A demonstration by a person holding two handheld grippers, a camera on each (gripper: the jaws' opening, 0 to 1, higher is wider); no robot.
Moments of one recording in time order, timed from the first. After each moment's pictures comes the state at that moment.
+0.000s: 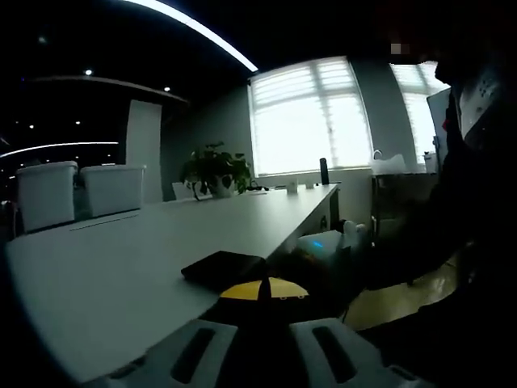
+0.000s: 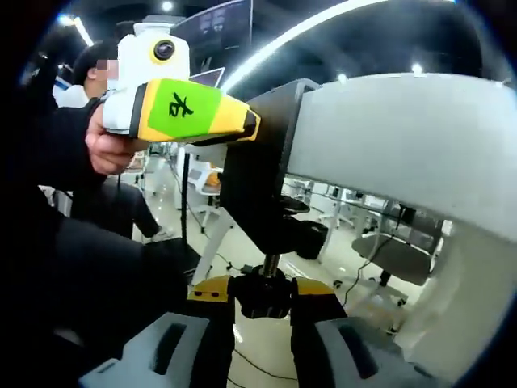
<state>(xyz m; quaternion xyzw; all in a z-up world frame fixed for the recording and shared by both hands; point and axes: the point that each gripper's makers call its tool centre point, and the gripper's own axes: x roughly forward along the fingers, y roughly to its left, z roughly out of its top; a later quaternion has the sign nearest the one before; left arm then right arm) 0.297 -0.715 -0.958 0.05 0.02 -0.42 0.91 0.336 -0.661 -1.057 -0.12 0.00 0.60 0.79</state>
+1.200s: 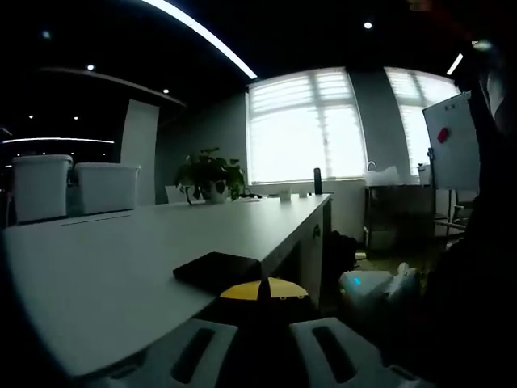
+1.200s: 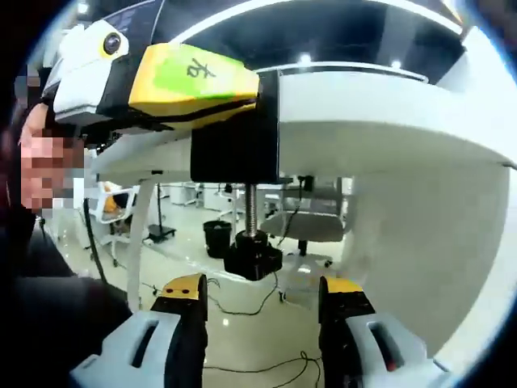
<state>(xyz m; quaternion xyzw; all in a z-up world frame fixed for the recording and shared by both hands) 0.299 -0.721 -0.957 0.02 0.00 -0.44 0.90 0.349 -0.708 -1.067 -0.02 0.04 0.23 0.97</state>
